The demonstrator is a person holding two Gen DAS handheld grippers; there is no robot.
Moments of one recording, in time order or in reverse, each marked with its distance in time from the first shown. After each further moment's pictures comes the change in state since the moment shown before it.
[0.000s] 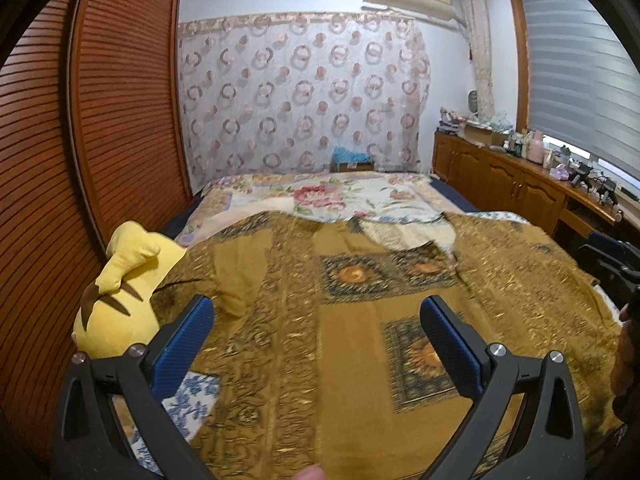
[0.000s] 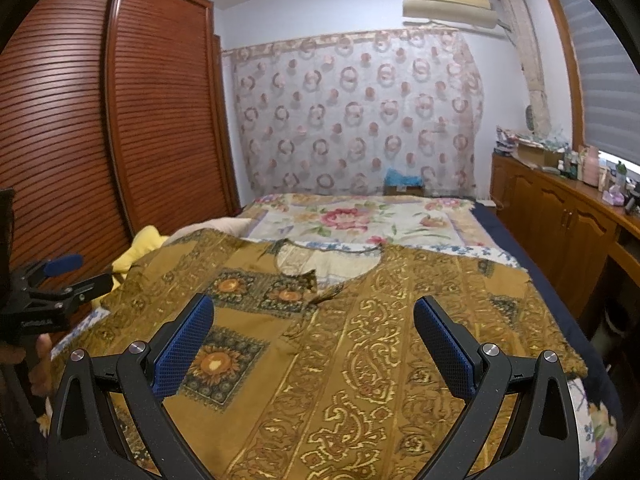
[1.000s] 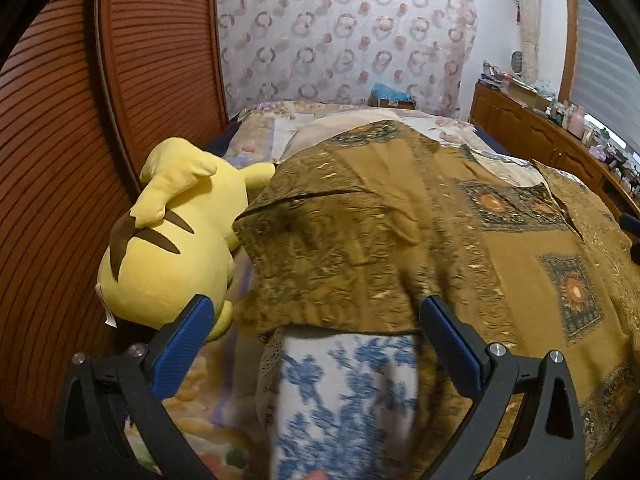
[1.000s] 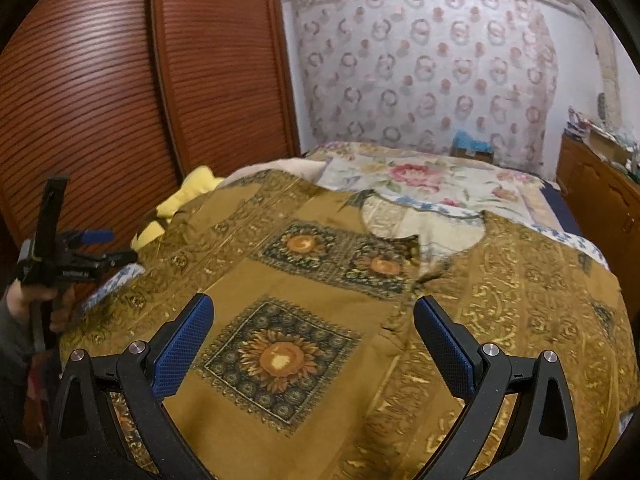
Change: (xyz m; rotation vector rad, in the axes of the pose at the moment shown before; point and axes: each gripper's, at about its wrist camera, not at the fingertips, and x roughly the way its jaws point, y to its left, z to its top) left arm 0.066 0.146 -0.045 -0.073 0.246 0.046; right arm 0.084 0.053 -0.013 -0.106 0.194 0.218
